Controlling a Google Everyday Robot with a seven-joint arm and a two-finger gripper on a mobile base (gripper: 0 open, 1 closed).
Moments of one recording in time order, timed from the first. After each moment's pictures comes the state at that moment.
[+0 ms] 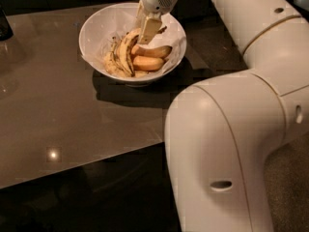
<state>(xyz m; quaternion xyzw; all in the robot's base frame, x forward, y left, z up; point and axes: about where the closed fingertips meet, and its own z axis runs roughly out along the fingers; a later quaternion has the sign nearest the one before) 0.707 0.020 0.947 -0.77 0.58 0.06 0.24</state>
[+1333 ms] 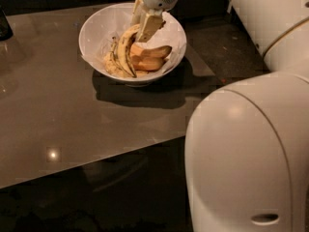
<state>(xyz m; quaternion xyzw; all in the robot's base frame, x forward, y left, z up) 0.679 0.025 0.968 -0.80 0.54 0.06 0.27</state>
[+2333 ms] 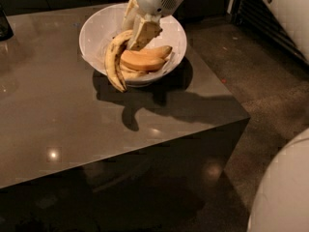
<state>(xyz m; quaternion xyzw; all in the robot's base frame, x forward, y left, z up) 0.600 0.039 0.990 -0.80 0.52 0.09 0.30</state>
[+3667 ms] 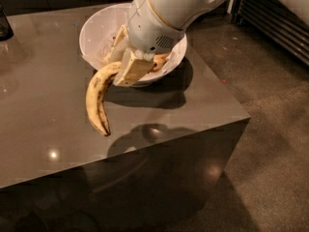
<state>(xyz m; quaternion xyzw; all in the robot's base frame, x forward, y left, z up) 0.490 0.056 0.980 -0.78 0.53 0.11 0.32</state>
